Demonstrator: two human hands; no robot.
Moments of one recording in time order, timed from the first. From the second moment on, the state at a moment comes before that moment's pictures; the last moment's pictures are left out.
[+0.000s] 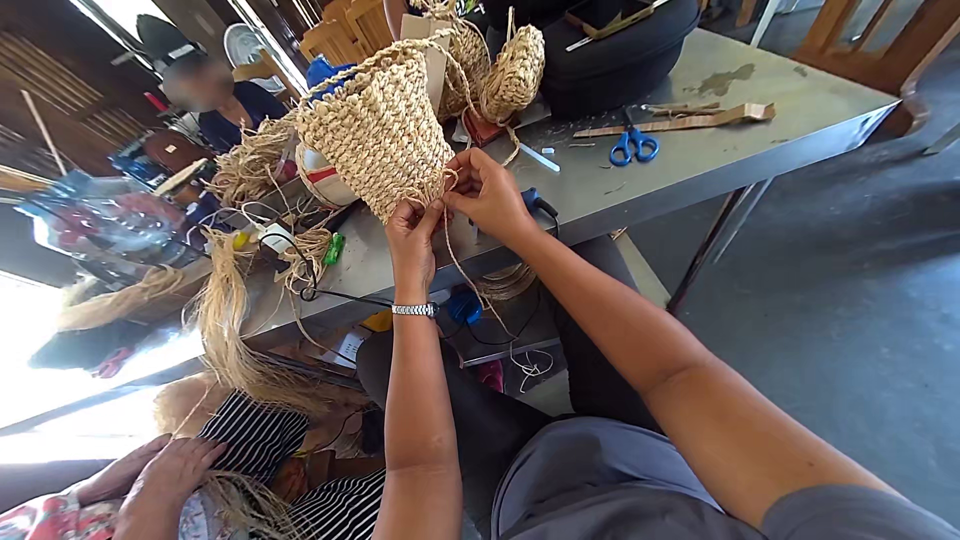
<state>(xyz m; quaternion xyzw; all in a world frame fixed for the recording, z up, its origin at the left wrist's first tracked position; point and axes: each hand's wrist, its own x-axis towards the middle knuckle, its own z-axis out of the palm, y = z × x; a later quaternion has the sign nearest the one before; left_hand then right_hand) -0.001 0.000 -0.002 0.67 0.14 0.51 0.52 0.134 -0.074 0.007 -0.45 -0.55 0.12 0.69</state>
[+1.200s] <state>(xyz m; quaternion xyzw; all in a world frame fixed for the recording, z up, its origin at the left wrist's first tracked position) 0.000 0.005 -0.002 0.69 0.15 0.50 0.50 0.133 -0.076 0.010 -0.47 -0.55 0.12 0.68</state>
